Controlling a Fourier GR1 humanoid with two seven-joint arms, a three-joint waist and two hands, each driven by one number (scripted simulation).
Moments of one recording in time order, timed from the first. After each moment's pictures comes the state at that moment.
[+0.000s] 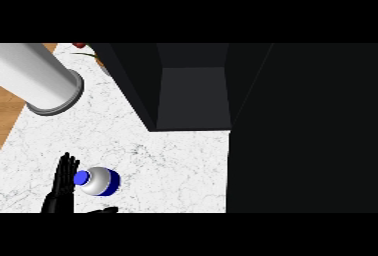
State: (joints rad) left arm 0.19 0.05 0.21 -1.22 0.00 -0.06 -0.65; right arm 0.90 -0.08 0.16 -2.48 -0.14 0.35 -0.12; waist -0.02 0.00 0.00
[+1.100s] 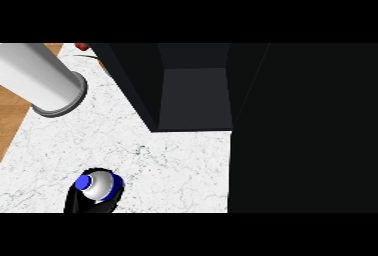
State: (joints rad) left arm -0.07 0.07 0.28 -0.66 0.09 -0.24 -0.94; right arm 1.00 -0.08 0.18 -2.49 -0.12 0.38 -0.21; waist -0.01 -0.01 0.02
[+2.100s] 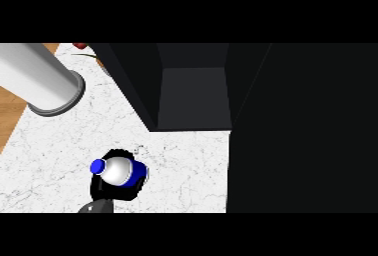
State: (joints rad) left arm -0.20 0.02 0.13 -0.64 0.24 -0.24 -0.85; right arm 0.99 -0.08 0.18 -2.47 -0.10 0.39 -0.22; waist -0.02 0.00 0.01
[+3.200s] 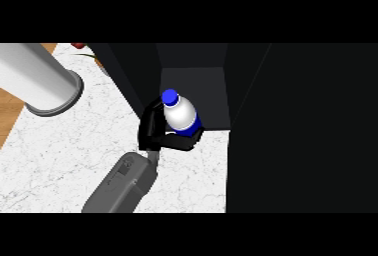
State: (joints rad) left arm -0.48 0.00 -0.35 -1.01 0.46 0.36 -0.45; right arm 0.98 -0.06 0.15 -2.46 -0.12 0.39 -0.23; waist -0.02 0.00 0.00
